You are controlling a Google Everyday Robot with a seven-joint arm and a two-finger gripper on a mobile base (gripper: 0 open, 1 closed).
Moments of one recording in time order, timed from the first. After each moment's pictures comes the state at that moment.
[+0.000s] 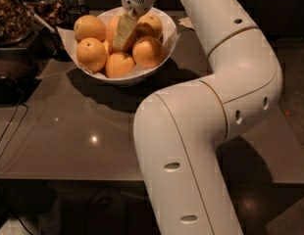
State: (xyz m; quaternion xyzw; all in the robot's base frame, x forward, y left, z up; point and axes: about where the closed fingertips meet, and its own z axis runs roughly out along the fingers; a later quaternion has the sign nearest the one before) arm 0.710 0.060 0.942 -0.63 0.74 0.14 0.19
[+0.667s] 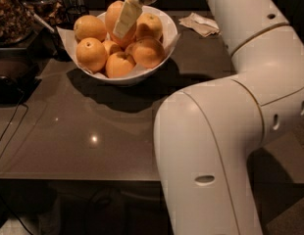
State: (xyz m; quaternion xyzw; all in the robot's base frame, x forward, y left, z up) arm 0.705 0.061 0.987 -0.64 0.71 0.16 0.27
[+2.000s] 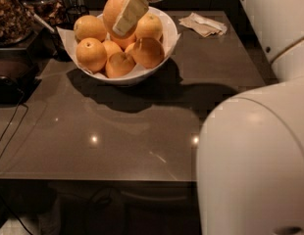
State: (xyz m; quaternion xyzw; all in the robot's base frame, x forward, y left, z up) arm 0.666 0.052 1.014 -0.64 0.67 0.20 0.32
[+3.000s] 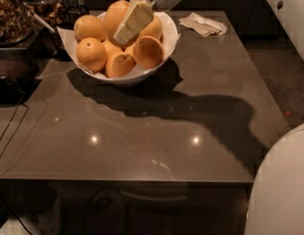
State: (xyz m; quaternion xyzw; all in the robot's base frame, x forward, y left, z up) arm 0.624 0.047 1.014 -0.62 0.67 0.22 0.34
